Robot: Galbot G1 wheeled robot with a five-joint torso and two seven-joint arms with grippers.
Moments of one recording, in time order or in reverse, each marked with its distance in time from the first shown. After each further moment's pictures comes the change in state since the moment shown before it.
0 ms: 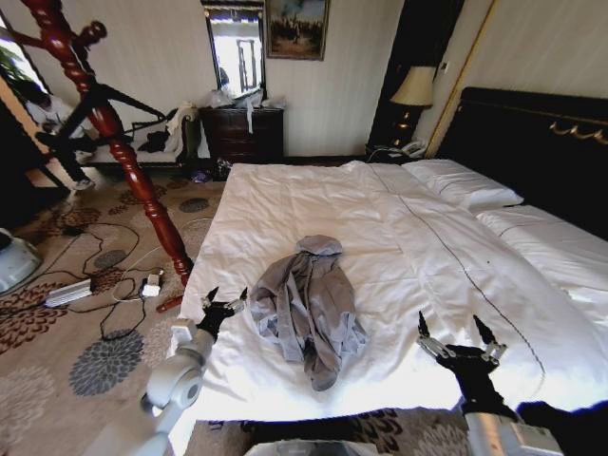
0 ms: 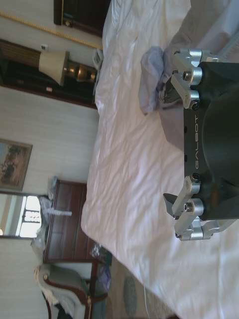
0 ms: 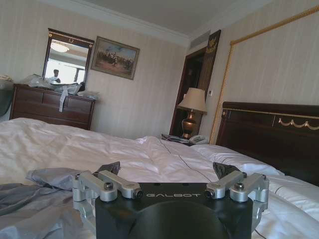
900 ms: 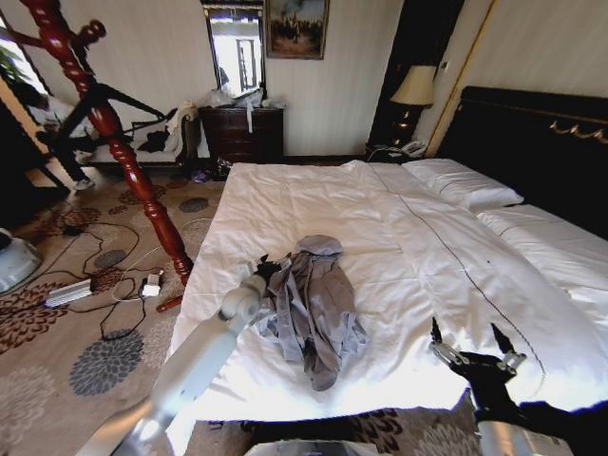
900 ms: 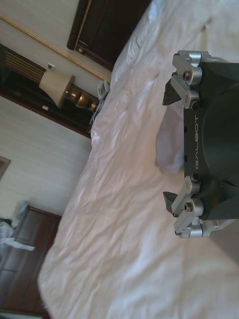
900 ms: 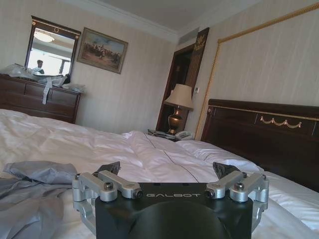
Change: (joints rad) left arm -0.655 -0.266 0.327 0.502 -0.288 0.087 -0.062; right arm -0.016 0.046 0.039 0.000 -0.010 0.004 0.007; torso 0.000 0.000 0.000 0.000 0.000
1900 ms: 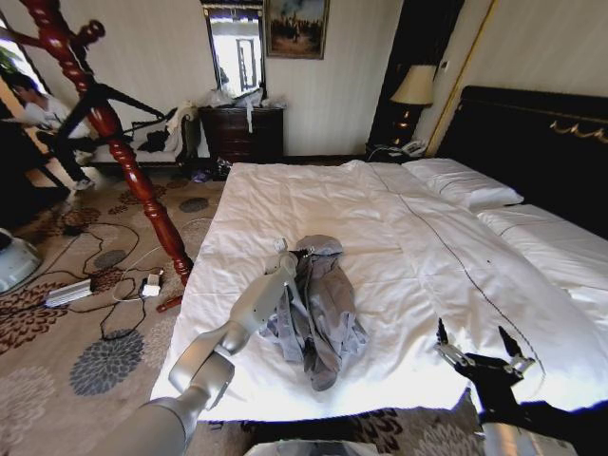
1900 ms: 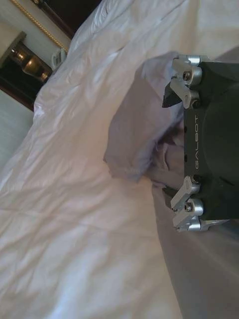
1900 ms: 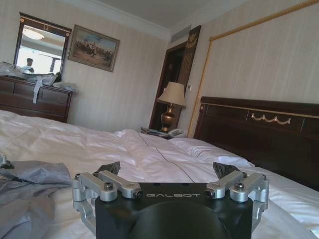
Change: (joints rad) left arm -0.333 -0.351 -0.033 0.783 0.003 0.043 0.136; right arm 0.000 0.025 0.016 -0.001 0.011 -0.001 0.004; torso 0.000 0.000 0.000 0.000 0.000
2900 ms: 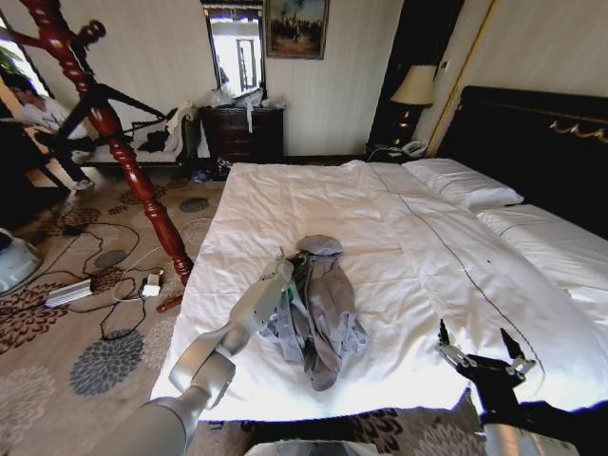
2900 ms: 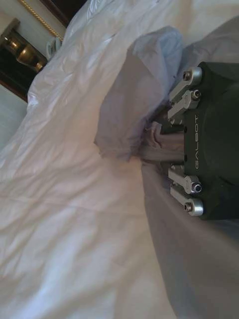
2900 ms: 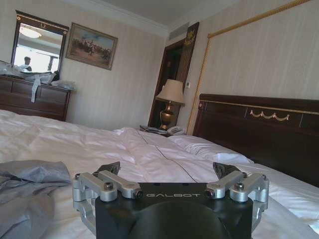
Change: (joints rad) left arm 0.001 -0.002 -0.014 0.048 0.019 -0.011 0.024; right arm -0.003 0.006 0.002 0.000 0.010 -0.007 0.000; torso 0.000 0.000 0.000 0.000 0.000
